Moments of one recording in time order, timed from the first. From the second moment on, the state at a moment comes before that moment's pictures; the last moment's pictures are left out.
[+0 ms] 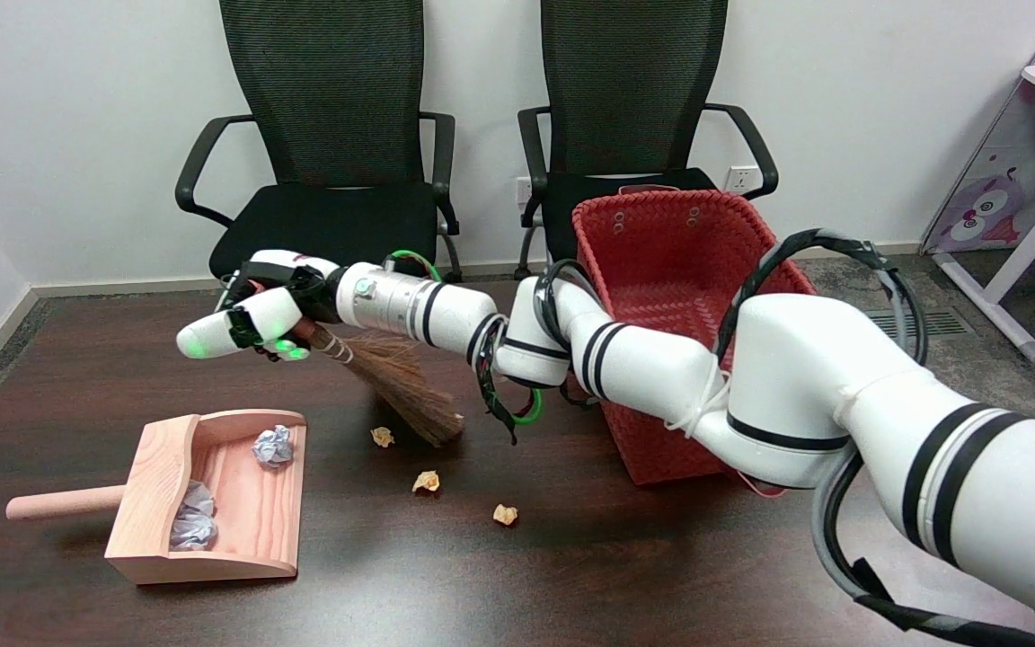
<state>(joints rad) 1.05 -1.64 0.22 -0.35 0.28 -0.43 -1.15</state>
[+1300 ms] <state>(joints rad) 1.04 -1.42 0.28 -0.68 0.25 -0.46 -0.96</state>
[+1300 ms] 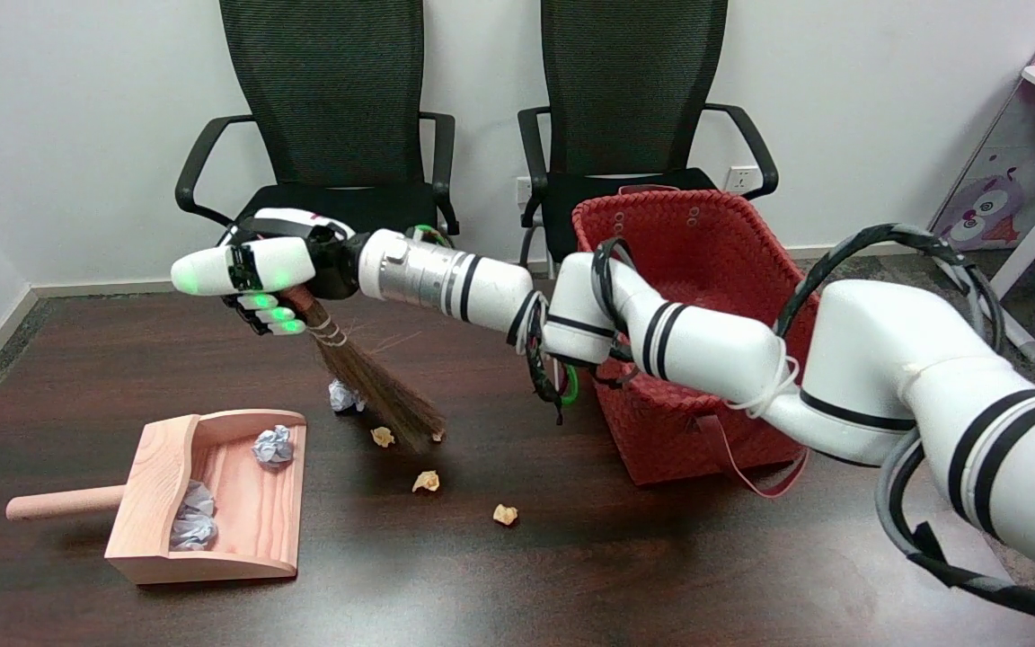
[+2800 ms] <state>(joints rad) 1.18 -1.56 0.35 -0.41 0.05 -0.41 -1.05</state>
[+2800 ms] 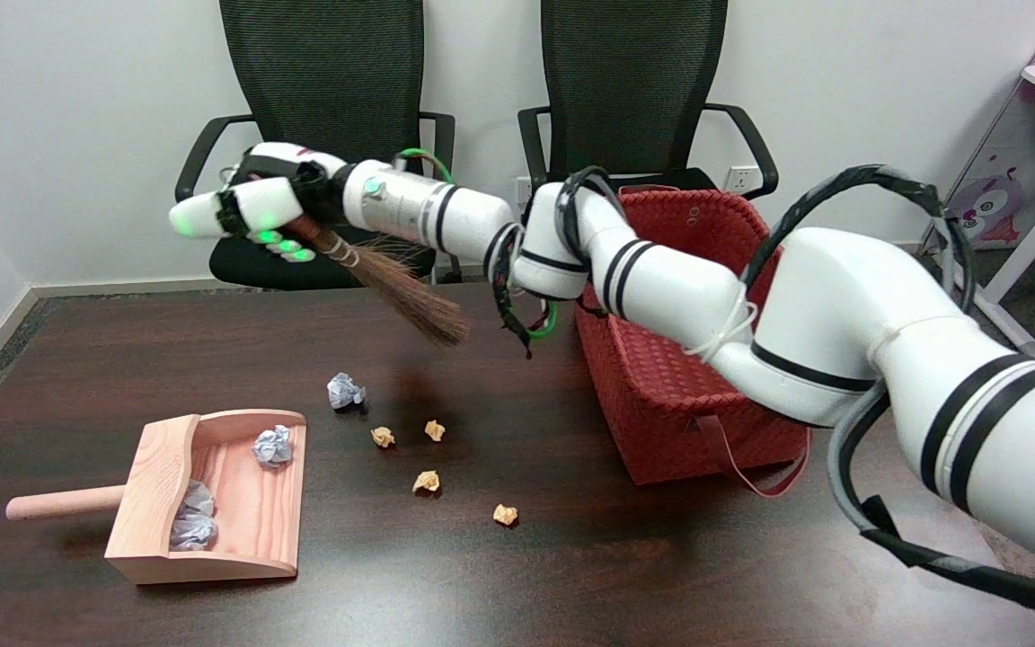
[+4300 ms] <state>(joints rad) 1.04 -1.72 0.35 -0.32 0.12 -0.46 -0.87</state>
